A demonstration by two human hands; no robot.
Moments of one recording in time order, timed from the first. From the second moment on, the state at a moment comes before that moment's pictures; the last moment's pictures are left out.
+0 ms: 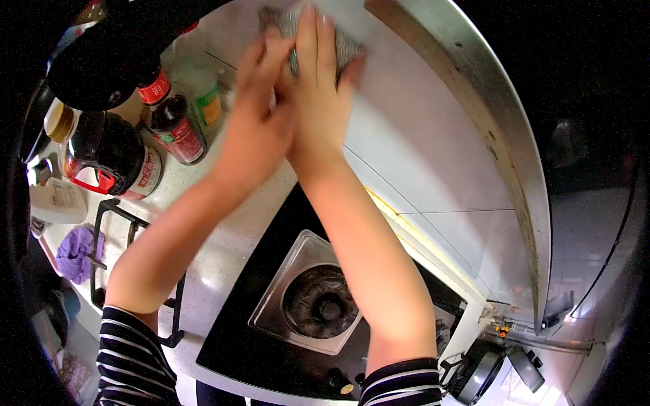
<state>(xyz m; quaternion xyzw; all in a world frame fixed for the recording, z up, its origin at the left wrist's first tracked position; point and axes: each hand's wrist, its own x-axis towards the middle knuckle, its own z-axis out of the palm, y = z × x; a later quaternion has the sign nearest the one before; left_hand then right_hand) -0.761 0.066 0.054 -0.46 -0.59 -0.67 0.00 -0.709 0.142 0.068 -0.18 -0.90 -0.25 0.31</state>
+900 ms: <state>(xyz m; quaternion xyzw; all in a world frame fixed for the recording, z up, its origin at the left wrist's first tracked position) -0.727 0.068 0.024 -0.31 -0.59 -0.71 -0.23 -0.679 0.149 0.032 -0.10 -0.93 -0.29 0.18</state>
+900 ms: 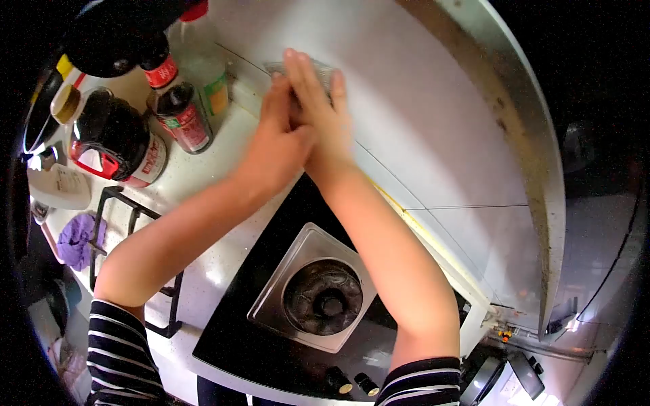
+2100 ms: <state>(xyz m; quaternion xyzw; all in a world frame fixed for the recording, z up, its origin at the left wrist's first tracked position) -0.679 0.081 0.053 -0.37 -0.55 -0.74 -0.11 -0.638 0.166 0.066 -0.15 -0.90 -0.31 0.25</state>
